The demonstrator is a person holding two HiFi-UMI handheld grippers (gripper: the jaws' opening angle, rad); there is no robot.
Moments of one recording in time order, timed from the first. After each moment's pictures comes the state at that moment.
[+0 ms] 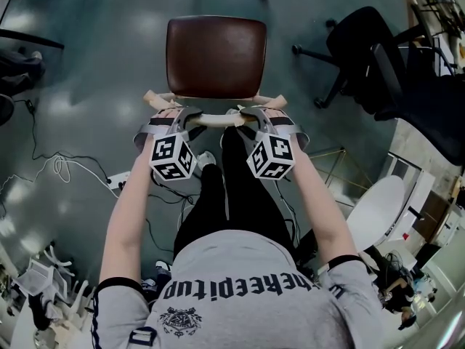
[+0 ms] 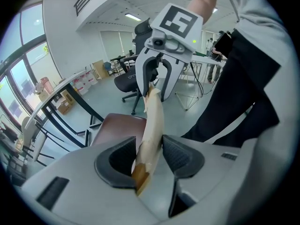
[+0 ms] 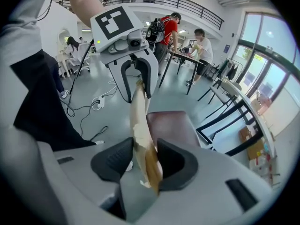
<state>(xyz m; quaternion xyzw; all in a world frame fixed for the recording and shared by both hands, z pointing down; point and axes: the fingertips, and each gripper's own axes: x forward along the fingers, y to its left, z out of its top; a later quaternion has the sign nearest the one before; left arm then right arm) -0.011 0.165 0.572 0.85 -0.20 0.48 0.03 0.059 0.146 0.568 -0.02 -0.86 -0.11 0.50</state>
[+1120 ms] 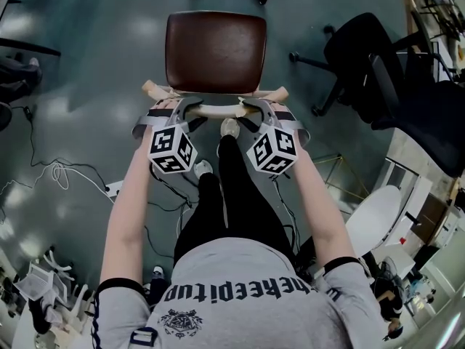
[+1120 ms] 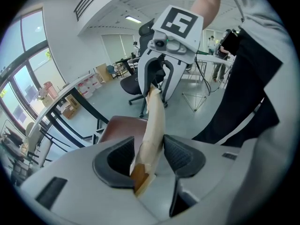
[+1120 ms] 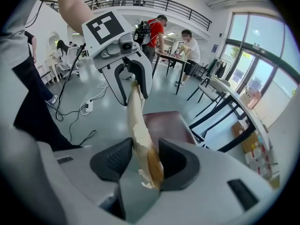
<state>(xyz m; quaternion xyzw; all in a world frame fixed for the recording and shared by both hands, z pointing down) -0.016 0.088 0.568 0.85 -0.22 0.48 0.00 0.055 0.069 0.564 0.04 -0.87 -0.10 0.49</state>
